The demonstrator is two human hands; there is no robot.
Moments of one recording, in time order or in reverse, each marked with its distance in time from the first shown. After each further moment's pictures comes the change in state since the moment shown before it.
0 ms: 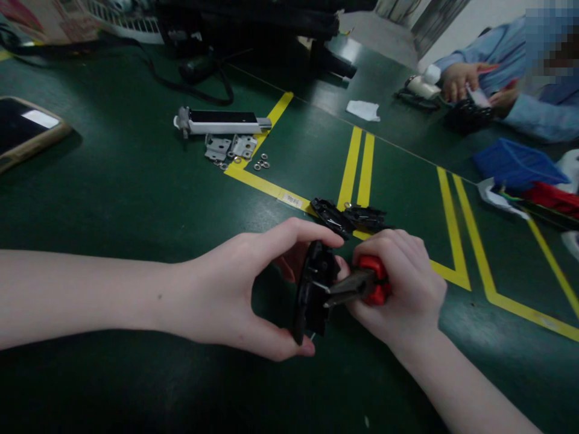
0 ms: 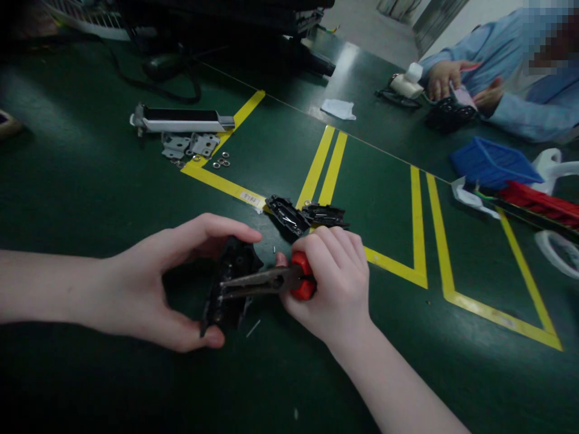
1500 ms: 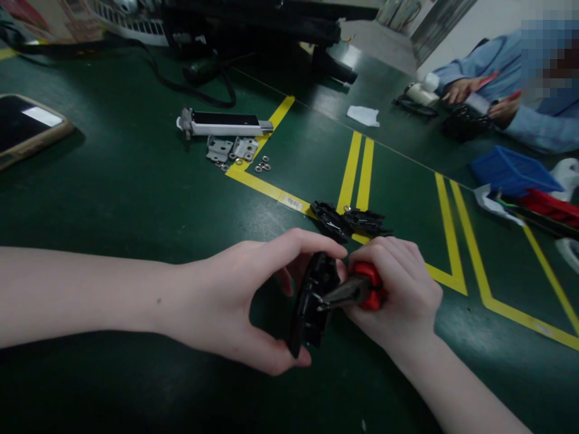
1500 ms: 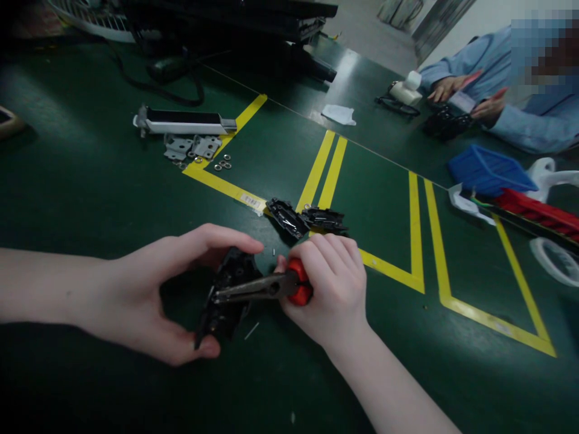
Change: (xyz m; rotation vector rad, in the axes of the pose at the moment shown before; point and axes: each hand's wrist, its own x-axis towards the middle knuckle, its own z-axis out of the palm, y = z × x) left_hand -0.003 0.001 0.004 0.000 -0.051 0.030; right_hand -0.001 -0.001 -0.001 -0.036 -0.008 -0.048
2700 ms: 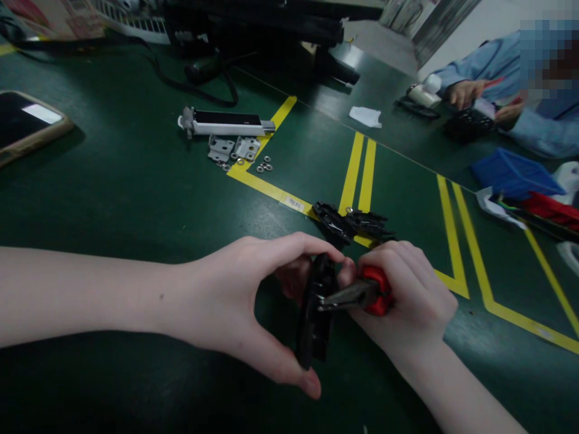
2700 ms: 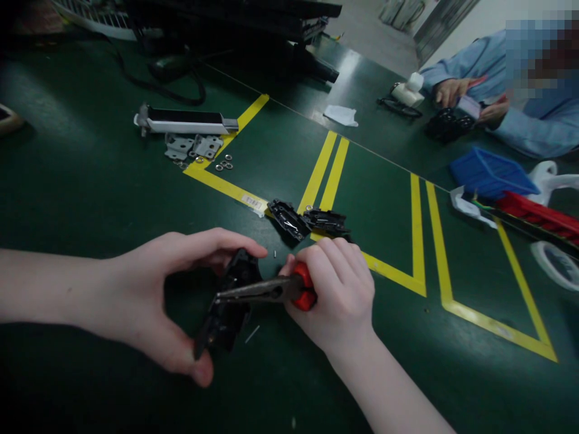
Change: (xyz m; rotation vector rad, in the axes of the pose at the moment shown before) left_hand 0.008 0.004 -0.007 -0.202 -0.029 -0.149; right_hand -0.002 0.002 0.001 -0.045 0.036 -0.004
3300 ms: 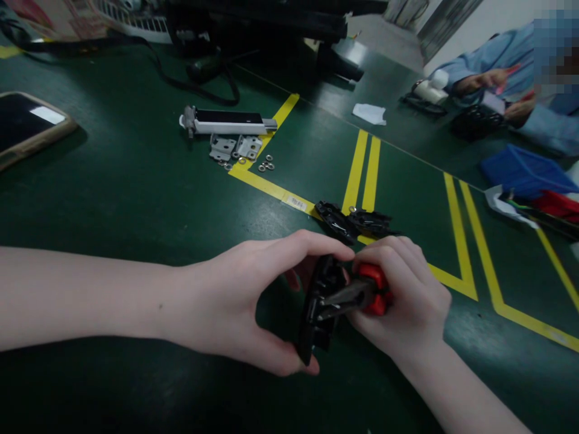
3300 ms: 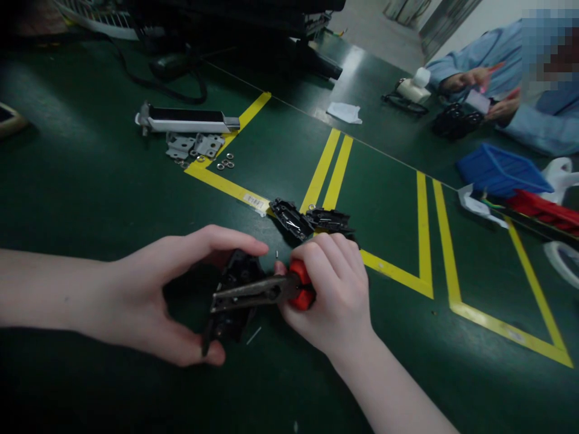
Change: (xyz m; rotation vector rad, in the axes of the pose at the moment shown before) left_hand -0.004 -0.005 0.004 0.241 0.050 0.131; right_hand 0.004 -0.002 -0.001 0.113 -0.057 0.020
